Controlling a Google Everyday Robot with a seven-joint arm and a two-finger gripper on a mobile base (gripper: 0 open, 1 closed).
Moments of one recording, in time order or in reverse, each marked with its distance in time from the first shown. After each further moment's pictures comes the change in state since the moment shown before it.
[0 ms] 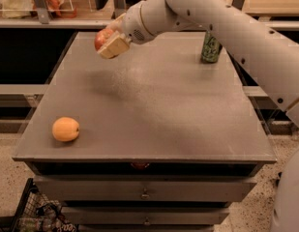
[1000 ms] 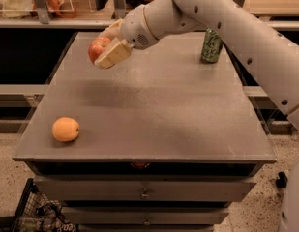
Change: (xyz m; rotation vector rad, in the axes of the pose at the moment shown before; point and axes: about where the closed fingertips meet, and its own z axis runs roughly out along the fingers) arm -0.013 0.049 -0.015 -0.195 -0.079 -0.053
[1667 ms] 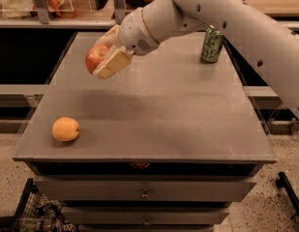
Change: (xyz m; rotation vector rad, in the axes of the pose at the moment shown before) arm -0.010 0.043 -0.006 -0.071 0.036 -0.031
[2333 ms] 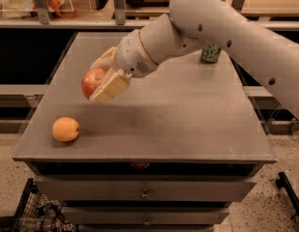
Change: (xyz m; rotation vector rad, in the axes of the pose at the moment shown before) arm 0.007 0.063 0.013 -0.087 -0.003 0.020
